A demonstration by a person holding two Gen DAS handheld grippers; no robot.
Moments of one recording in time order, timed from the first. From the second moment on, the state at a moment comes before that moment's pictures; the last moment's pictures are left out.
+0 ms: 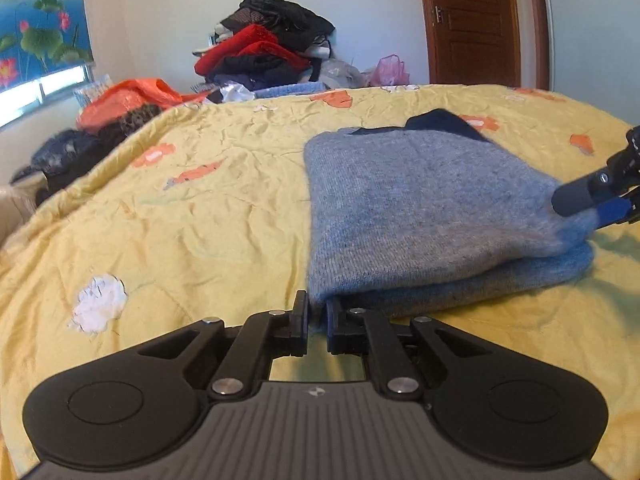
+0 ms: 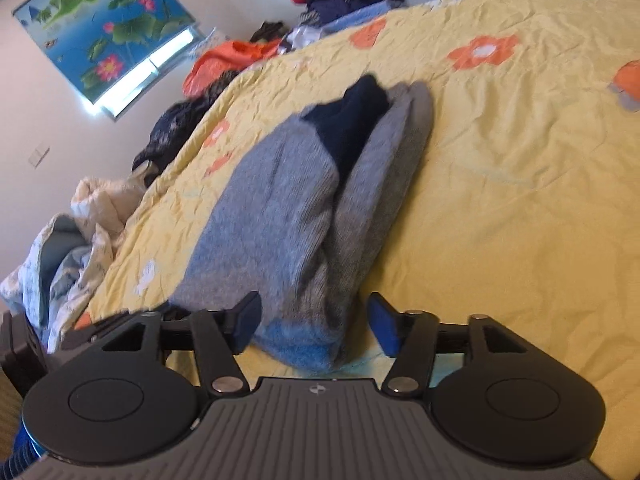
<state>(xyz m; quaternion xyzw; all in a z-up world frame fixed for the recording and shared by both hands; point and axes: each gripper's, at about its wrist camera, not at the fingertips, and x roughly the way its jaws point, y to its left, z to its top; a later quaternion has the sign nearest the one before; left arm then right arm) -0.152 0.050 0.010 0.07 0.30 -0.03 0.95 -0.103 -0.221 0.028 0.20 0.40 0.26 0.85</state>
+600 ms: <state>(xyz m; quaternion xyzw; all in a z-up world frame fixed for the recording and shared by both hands) -0.158 0.036 0.039 0.02 0.27 -0.05 0.96 -0.149 -0.185 0.052 0.12 0.31 0.24 0.91</state>
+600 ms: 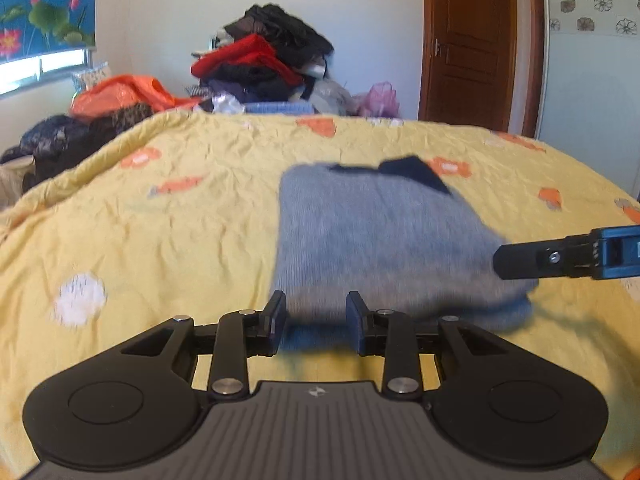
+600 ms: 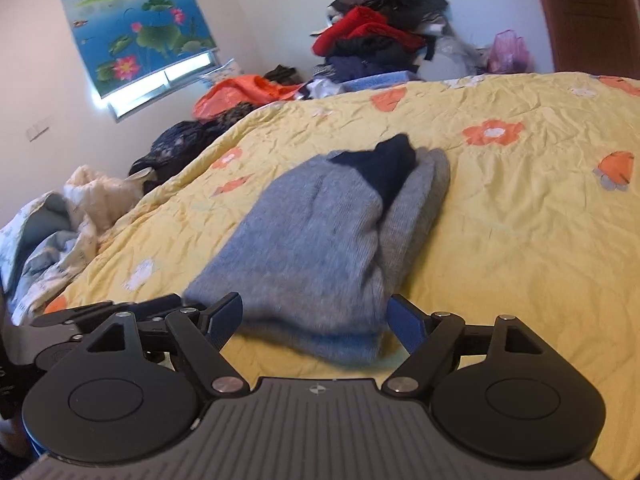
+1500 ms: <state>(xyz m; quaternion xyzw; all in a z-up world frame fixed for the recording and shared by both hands) -0.128 0.027 0.006 0.02 0.29 -0.09 0.95 -0.006 -0.144 0.036 0.16 0.37 0.28 0.87</state>
